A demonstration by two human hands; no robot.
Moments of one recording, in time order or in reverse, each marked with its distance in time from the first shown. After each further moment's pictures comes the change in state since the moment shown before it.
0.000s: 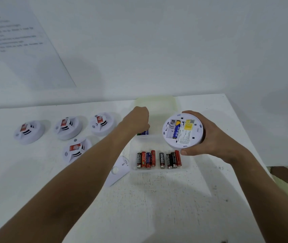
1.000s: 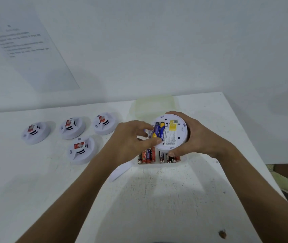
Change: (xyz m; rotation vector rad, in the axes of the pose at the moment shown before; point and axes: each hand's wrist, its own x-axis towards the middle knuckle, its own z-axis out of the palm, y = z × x) left_hand -0.145 0.010 -0.016 -0.604 0.233 0.137; right_hand -0.001 -0.017 0.026 0.031 -0.119 -0.045
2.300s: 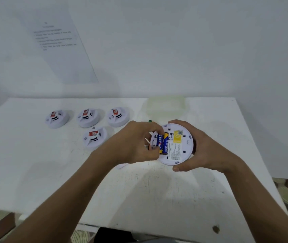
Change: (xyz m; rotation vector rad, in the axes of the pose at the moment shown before) left_hand -0.042 0.035 -0.021 0.166 -0.187 0.125; right_hand -0.036 -0.021 0.021 -0.016 -0.126 -0.058
